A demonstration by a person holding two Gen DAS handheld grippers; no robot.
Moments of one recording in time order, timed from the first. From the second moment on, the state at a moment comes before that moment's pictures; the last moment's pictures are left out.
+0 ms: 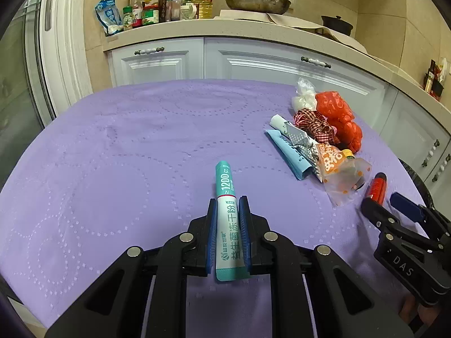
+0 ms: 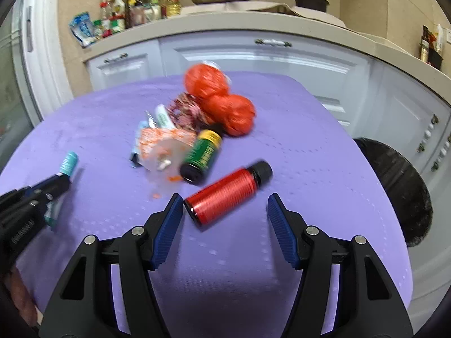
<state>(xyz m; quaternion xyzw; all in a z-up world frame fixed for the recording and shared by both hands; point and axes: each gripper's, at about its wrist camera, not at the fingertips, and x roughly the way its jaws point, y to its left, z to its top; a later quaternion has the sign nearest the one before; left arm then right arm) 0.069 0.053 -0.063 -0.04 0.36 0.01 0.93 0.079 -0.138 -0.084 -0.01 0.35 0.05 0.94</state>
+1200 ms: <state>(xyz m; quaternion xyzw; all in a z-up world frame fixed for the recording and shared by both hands) 0.076 0.040 -0.062 -0.03 0.36 -0.01 0.93 0.082 -0.181 -0.081 0.03 0.35 0.04 0.94</state>
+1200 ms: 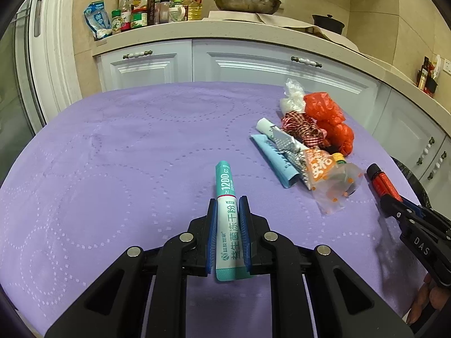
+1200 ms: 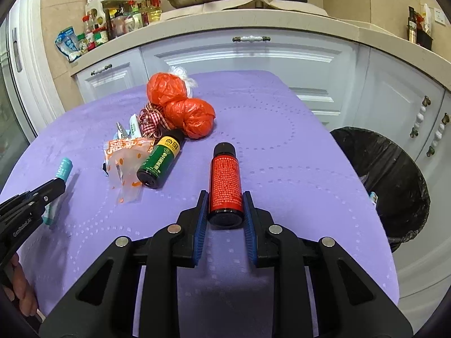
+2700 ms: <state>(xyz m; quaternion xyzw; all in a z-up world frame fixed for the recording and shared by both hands) 0.090 -0.243 -0.030 0.09 0.28 -0.22 0.93 0.045 -0.418 -0.064 0.08 0.23 -0.13 0.96</state>
